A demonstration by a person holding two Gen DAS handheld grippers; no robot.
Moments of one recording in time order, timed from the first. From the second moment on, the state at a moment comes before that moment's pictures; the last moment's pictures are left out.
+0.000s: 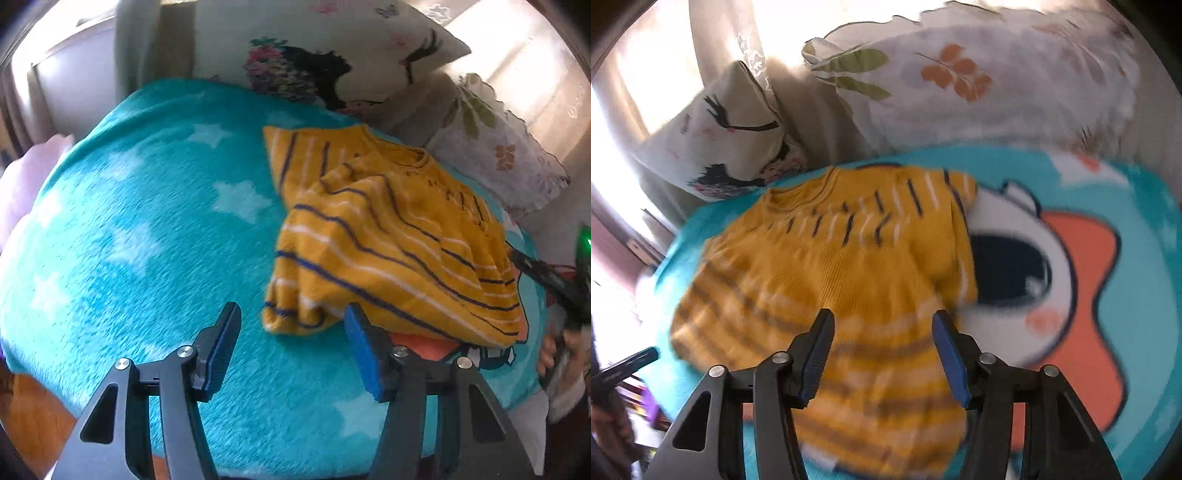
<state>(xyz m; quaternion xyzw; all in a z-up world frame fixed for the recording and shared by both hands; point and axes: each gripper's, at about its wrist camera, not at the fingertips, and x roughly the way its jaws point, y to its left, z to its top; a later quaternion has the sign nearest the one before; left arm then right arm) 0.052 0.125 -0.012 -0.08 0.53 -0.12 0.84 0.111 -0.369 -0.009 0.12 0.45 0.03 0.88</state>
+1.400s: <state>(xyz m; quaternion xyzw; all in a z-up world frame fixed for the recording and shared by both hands) 0.097 0.244 -0.014 -0.20 0.54 -0.14 0.80 0.233 -0.043 -0.061 -0.03 0.58 0.08 0.81</state>
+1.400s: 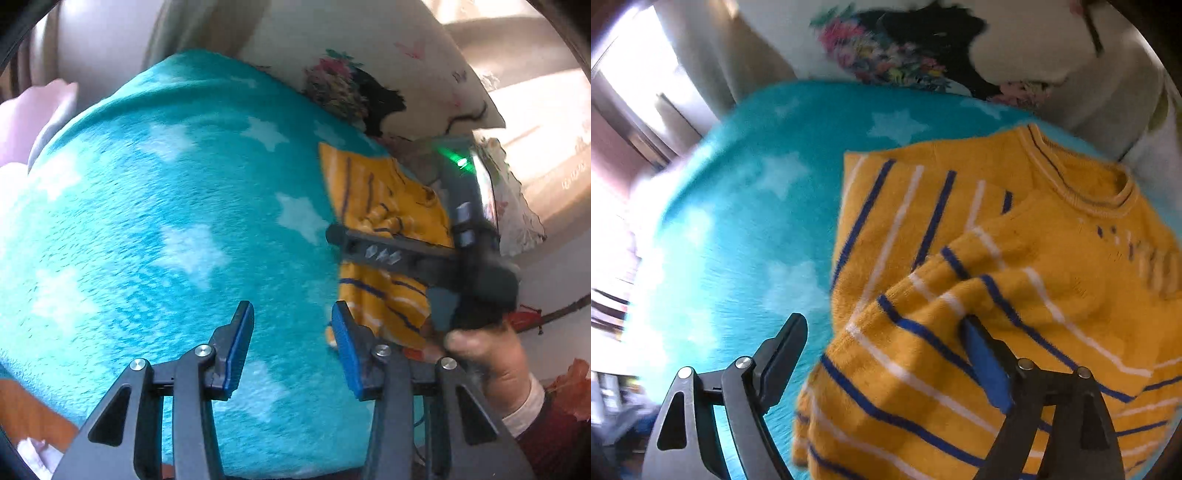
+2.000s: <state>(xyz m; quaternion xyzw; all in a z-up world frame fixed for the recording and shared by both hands) 0.068 0.175 0.010 -0.15 0.53 -0.14 0.82 0.201 -0.223 0.005 0.16 0.49 0.09 0.85</state>
